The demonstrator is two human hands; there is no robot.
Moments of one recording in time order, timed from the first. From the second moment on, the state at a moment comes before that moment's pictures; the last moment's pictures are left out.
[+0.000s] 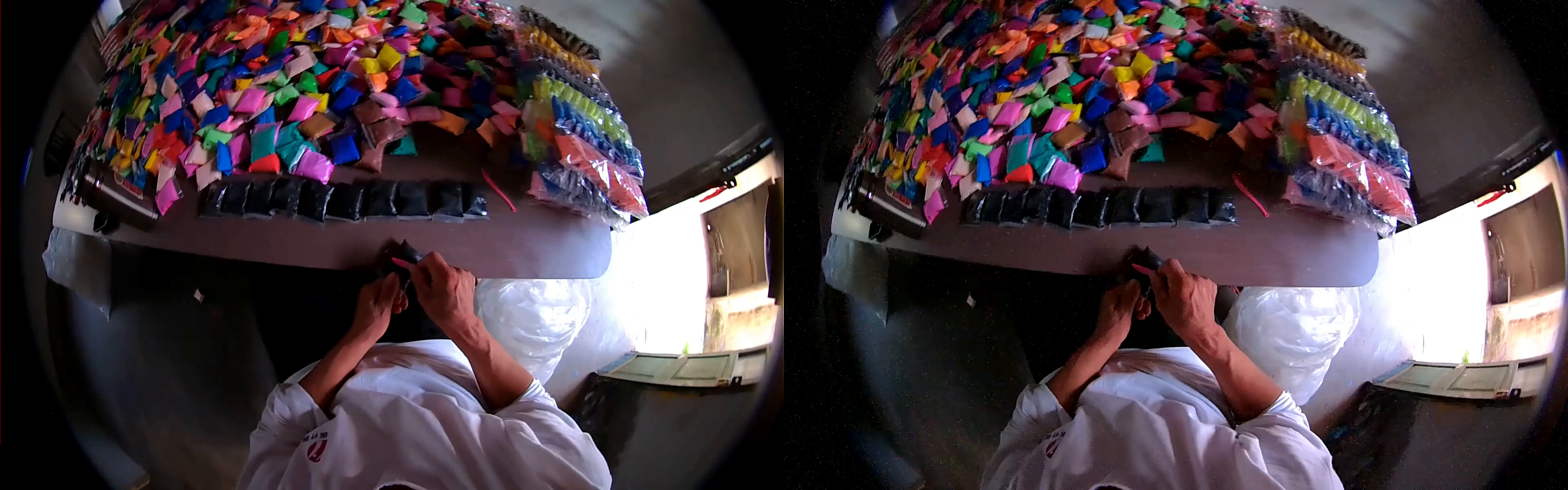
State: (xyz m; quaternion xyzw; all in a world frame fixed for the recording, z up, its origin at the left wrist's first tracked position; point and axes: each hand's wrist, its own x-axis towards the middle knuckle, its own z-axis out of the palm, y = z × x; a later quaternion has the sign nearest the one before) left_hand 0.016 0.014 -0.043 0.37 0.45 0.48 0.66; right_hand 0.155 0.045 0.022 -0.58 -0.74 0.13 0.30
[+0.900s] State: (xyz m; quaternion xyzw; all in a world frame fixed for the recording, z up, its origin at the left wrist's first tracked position) left_hand 0.027 0.008 -0.012 0.47 0.43 0.42 0.65; right_hand 0.198 0.025 0.028 -0.60 -0.62 0.37 0.35
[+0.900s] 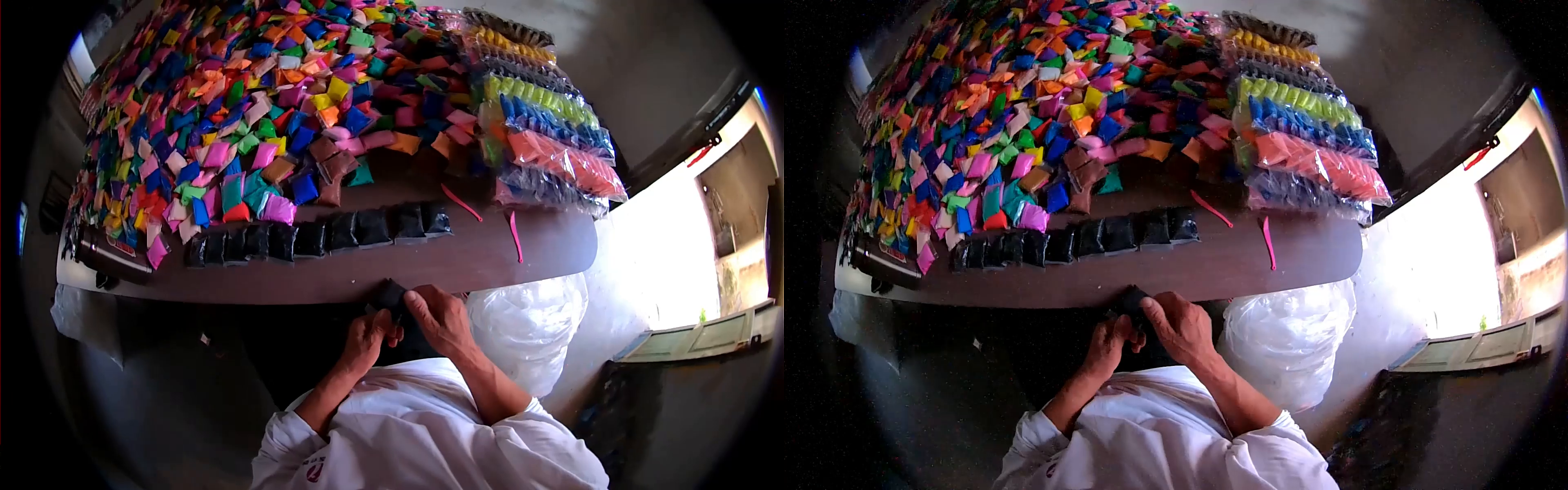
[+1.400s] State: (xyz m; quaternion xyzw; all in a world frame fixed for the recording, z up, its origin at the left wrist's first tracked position) left_hand 0.032 0.003 -0.021 0.55 0.42 0.33 0.64; right_hand 0.270 0.091 0.034 -0.60 -0.57 0.21 0.52
